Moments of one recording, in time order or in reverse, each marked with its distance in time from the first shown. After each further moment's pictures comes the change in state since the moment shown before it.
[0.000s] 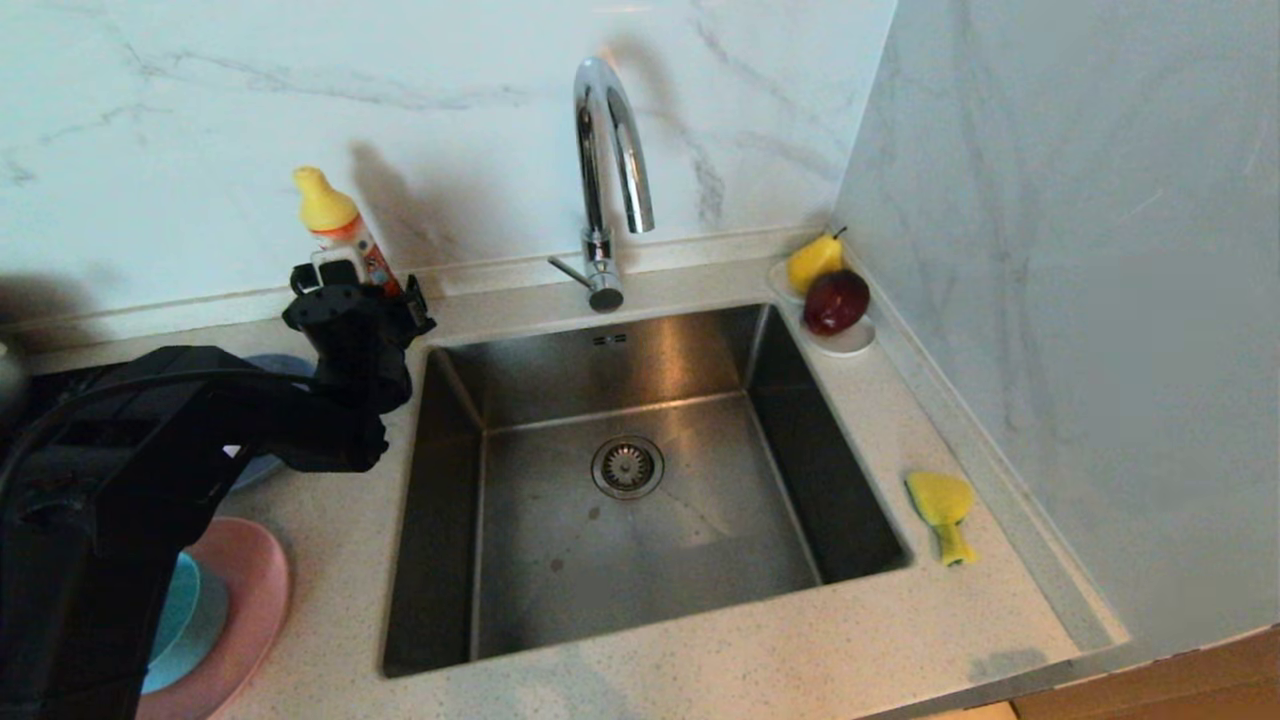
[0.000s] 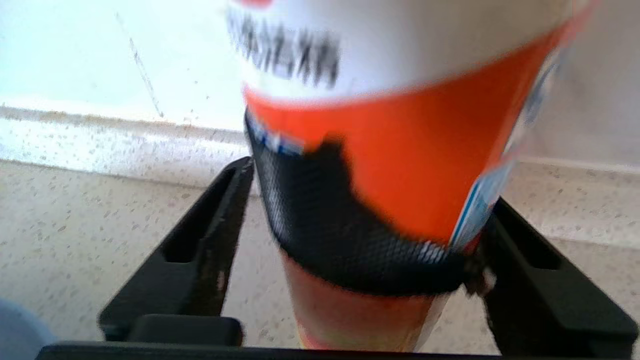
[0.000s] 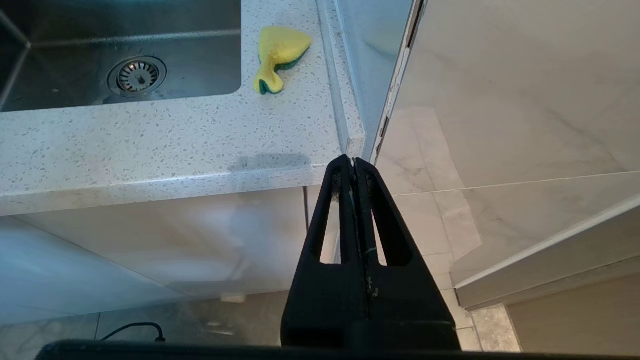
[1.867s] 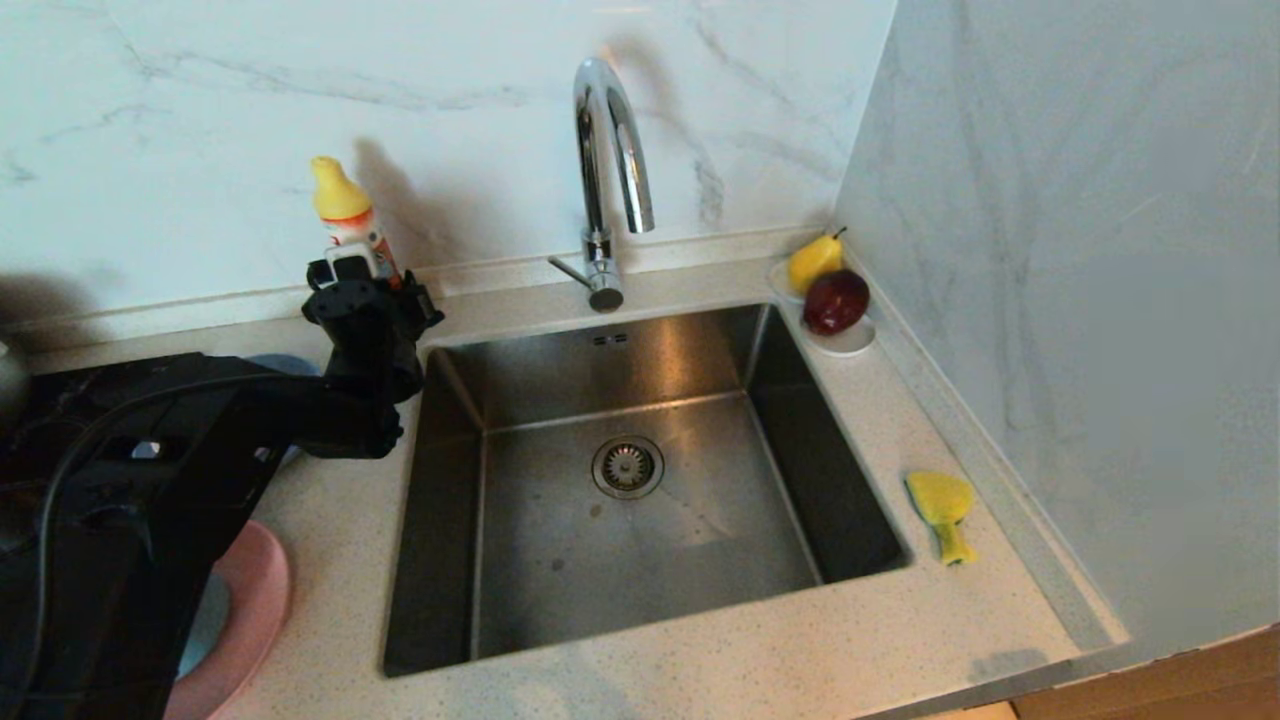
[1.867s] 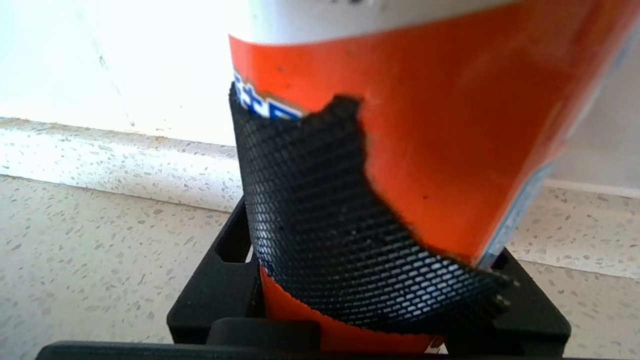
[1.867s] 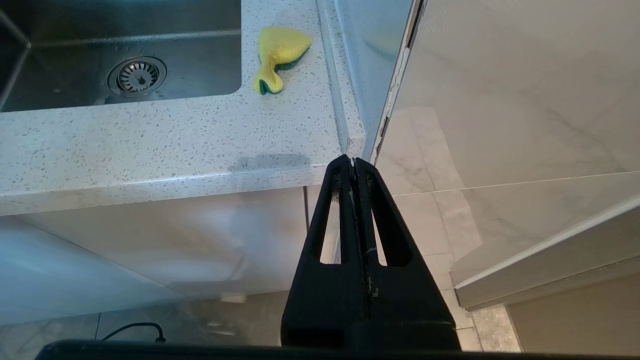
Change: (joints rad) left arm -0.001 0.091 -0.185 0.079 0.010 -0.007; right arm 0.000 0.000 0.000 0.000 0.000 0.000
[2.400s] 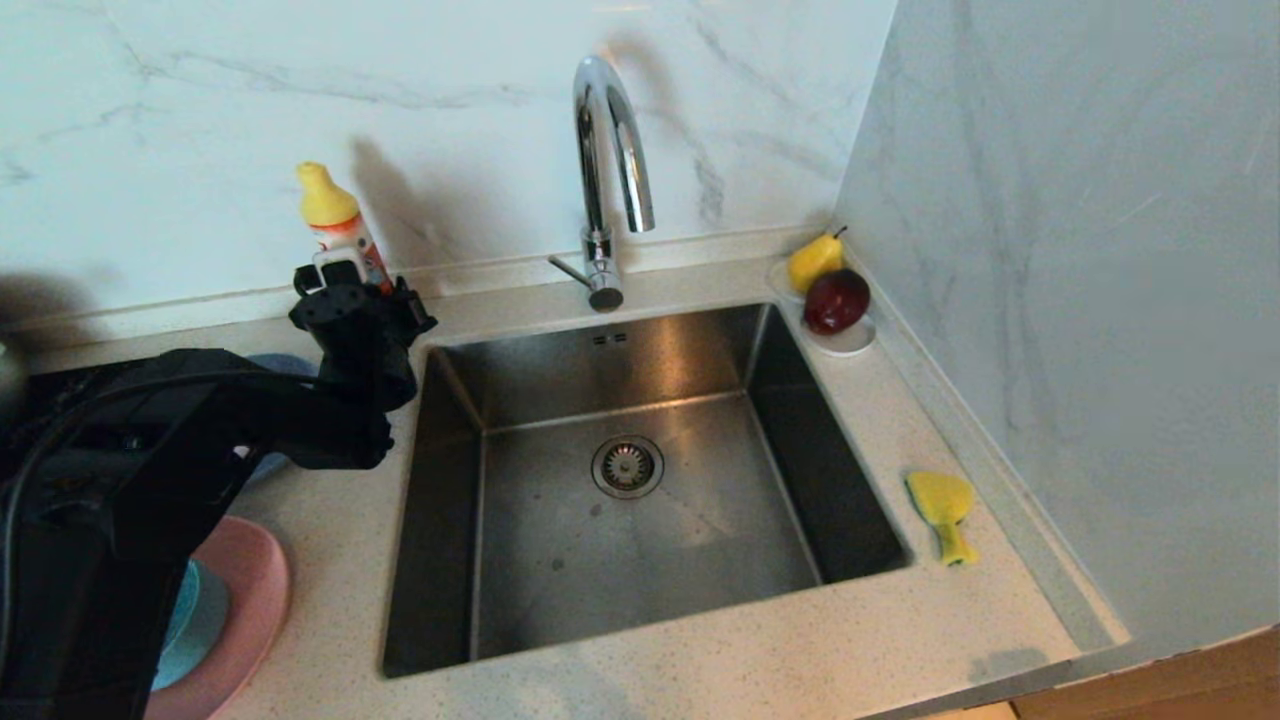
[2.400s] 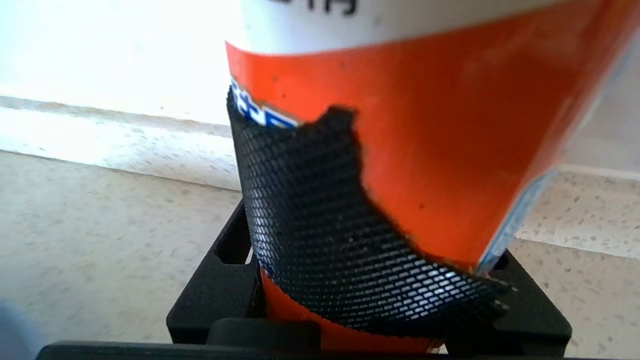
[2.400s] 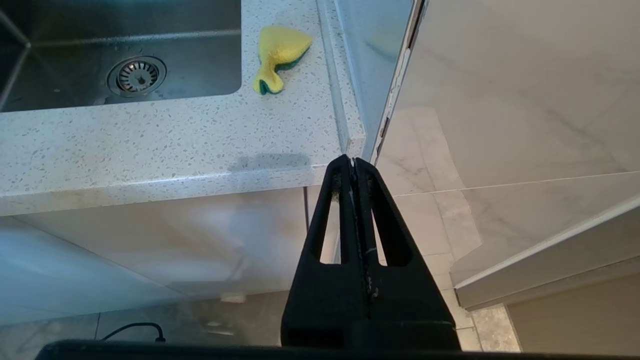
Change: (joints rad) left arm 0.000 -0.077 0.153 -0.076 0.023 -0.005; right arm 0.000 0.000 0.000 0.000 0.000 0.000
